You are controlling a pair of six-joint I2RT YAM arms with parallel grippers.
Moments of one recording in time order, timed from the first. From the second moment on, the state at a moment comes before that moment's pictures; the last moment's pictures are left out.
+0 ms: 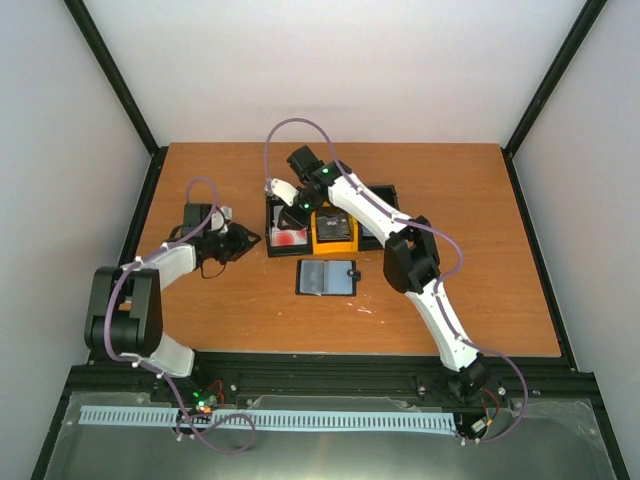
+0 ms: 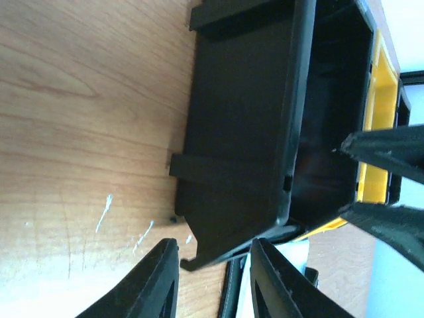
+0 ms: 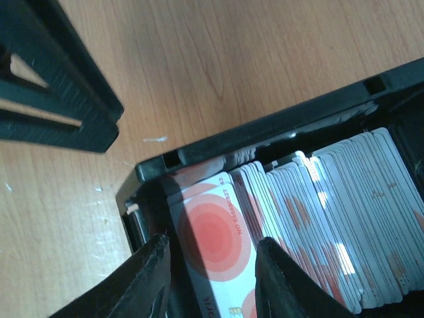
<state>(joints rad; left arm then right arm) -0.04 1.50 0.73 -0.11 0.59 -0.68 0.69 2.45 2.35 -1.00 -0.48 -0.45</state>
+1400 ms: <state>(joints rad) -0.03 1.68 0.83 0.01 0.83 -0.67 0.75 2.59 2.45 -1.06 -0.25 -0.67</state>
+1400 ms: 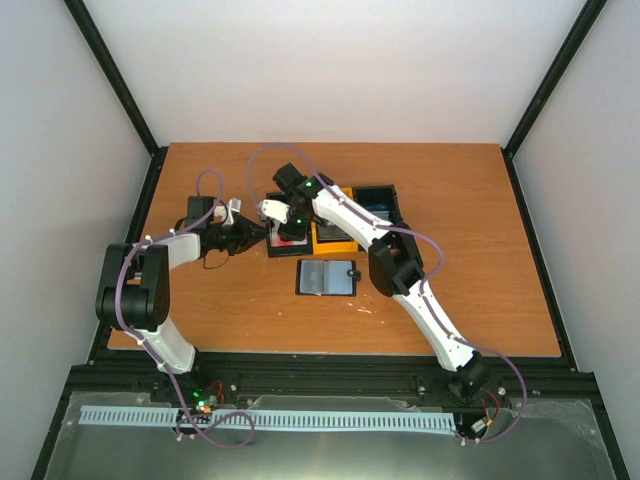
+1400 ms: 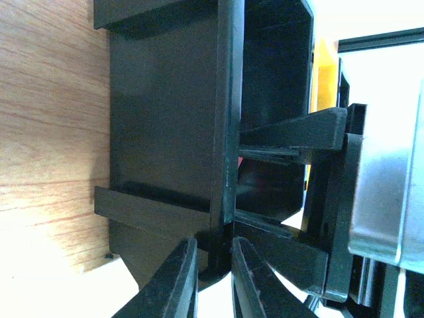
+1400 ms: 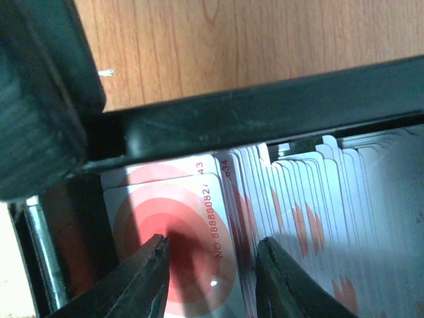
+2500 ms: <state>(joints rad) -0.03 1.68 0.83 0.00 0.83 -0.67 0.75 2.58 2.45 -1.09 -0.25 -0.61</state>
